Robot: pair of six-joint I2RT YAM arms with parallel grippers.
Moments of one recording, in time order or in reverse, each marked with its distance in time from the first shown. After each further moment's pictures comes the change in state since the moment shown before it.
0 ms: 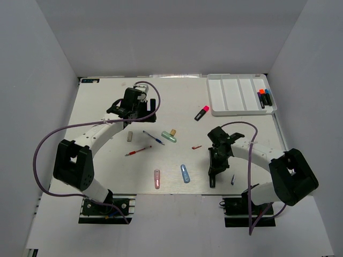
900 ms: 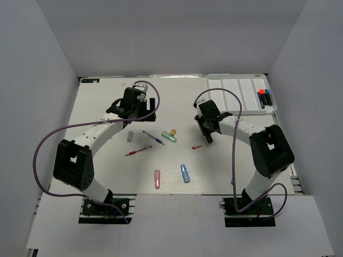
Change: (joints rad) left arm 0.002 0.000 0.000 0.010 0.002 -0.009; right arm -0.063 0.309 0.355 0.397 0.270 -0.583
